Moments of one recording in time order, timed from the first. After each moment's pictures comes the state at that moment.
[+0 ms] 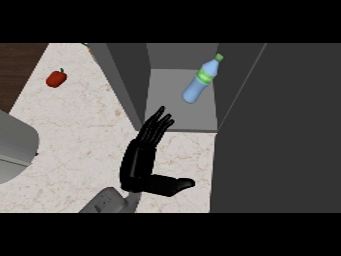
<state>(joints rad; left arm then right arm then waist) -0.29 0.12 -0.69 -1.27 0.74 0.34 -0.60 1.13 -0.30 0.38 -2.50 -0.05 0.31 -0.52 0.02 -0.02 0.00</state>
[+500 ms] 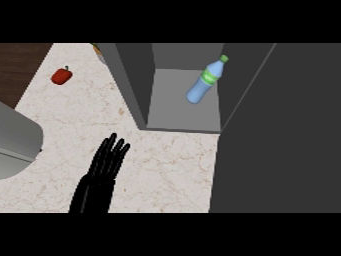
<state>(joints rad) 0.02 0.38 -0.69 -1.56 0.76 0.25 -0.67 1.05 -0.48 0.41 -2.49 0.01 0.43 -0.51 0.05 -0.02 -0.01</state>
